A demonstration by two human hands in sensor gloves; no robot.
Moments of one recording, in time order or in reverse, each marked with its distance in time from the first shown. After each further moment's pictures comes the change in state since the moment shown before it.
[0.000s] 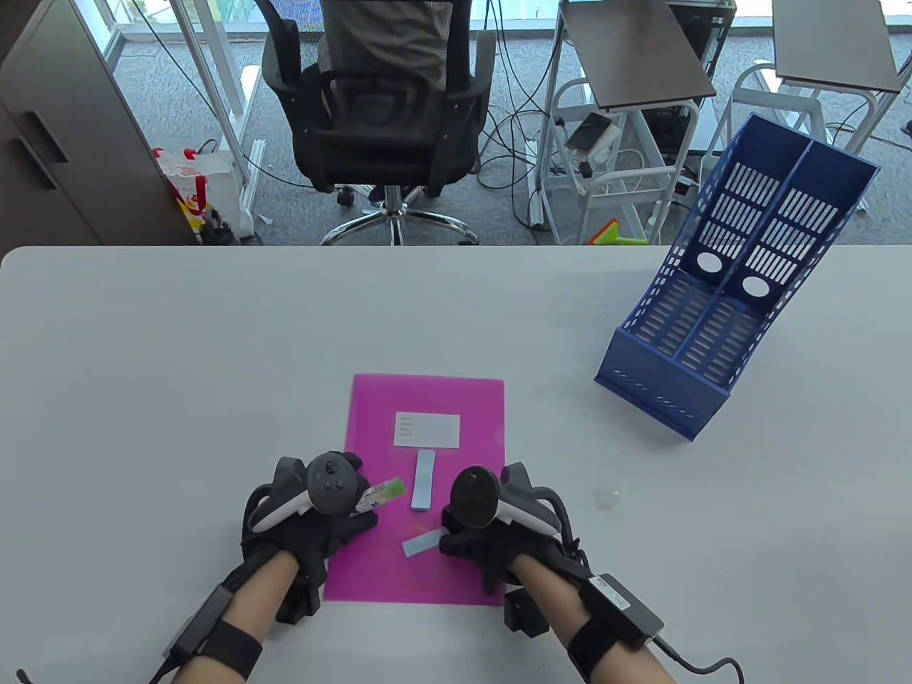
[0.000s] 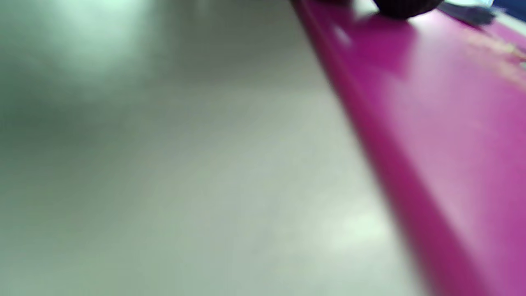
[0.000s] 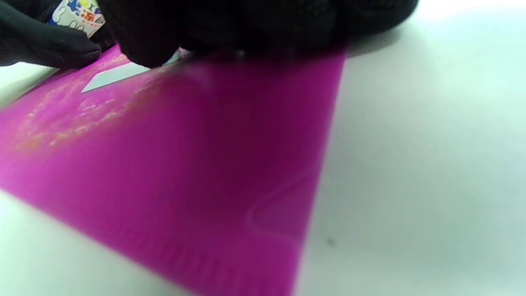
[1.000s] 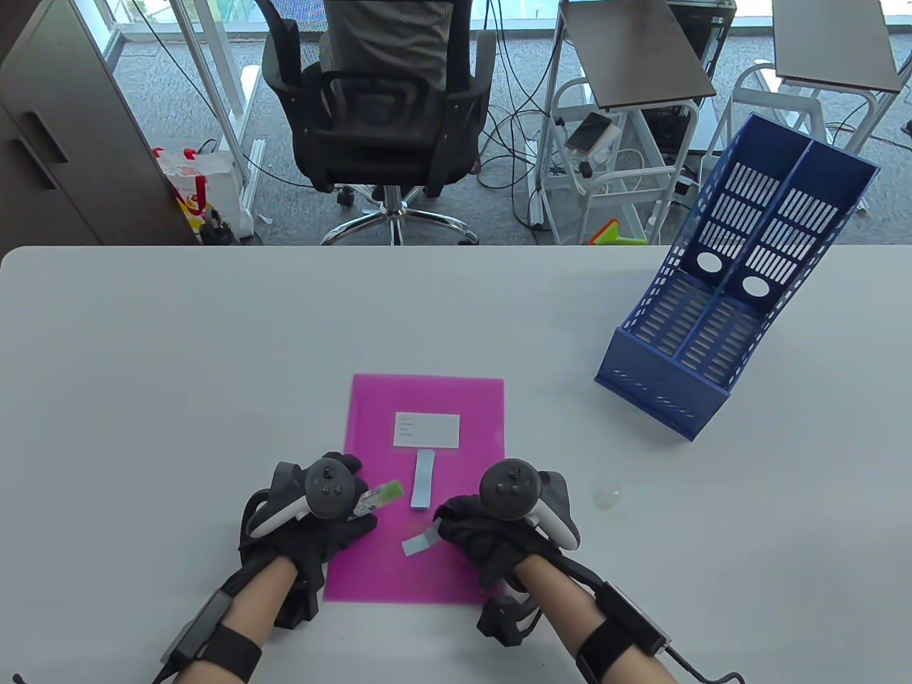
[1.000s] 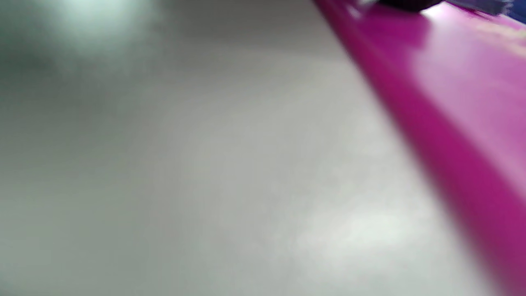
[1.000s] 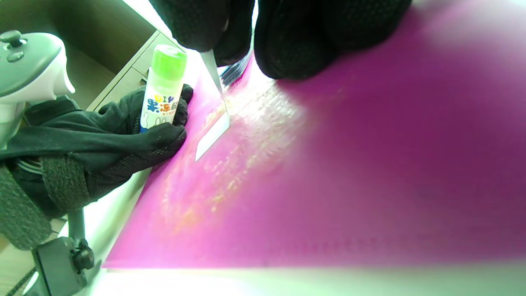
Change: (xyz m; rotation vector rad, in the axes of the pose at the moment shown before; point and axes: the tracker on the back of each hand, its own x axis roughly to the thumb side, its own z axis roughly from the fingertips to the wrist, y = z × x) left_hand -0.001 -0.005 0.003 0.034 0.006 0.025; right_hand -0.013 0.001 0.008 -0.061 -0.080 -0.509
